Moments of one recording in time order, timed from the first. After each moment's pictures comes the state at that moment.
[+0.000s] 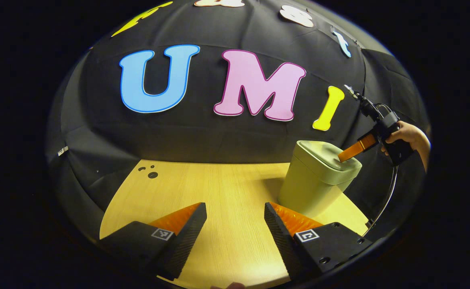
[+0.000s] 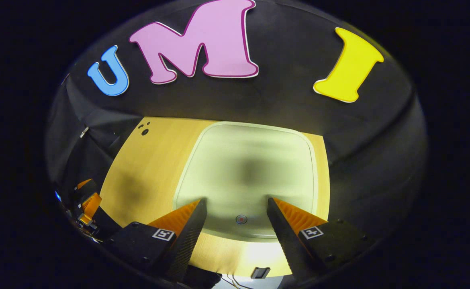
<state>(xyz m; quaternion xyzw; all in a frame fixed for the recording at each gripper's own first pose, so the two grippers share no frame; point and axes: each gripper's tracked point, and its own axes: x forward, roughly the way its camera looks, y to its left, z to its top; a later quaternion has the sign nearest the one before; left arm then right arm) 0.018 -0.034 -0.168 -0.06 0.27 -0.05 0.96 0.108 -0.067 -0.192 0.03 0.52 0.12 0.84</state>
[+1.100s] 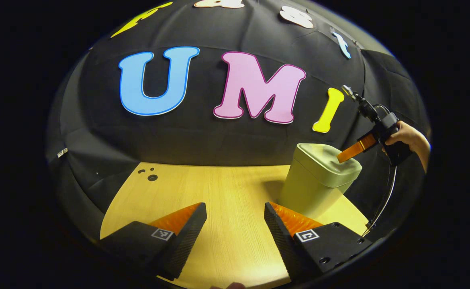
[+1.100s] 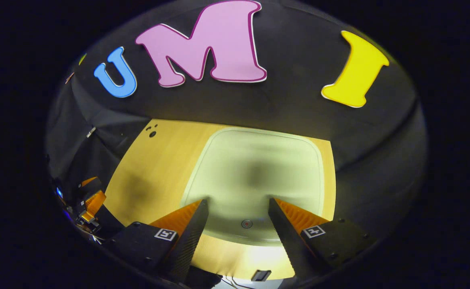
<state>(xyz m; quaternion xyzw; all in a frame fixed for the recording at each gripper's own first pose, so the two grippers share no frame) 0.022 -0.031 -0.163 -0.05 0.26 -0.05 0.96 0.112 -0.059 -0.184 0.05 0.46 0.13 0.88</state>
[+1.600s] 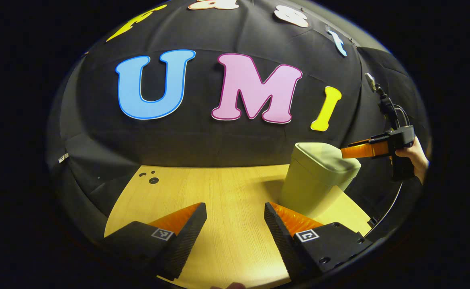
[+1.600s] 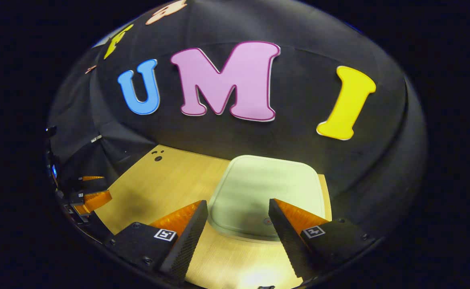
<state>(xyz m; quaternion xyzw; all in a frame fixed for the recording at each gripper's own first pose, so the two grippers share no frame) 0.020 -0.036 -0.155 -0.04 0.25 -0.06 0.96 0.084 -0.017 -0.135 0.01 0.31 0.15 0.94</state>
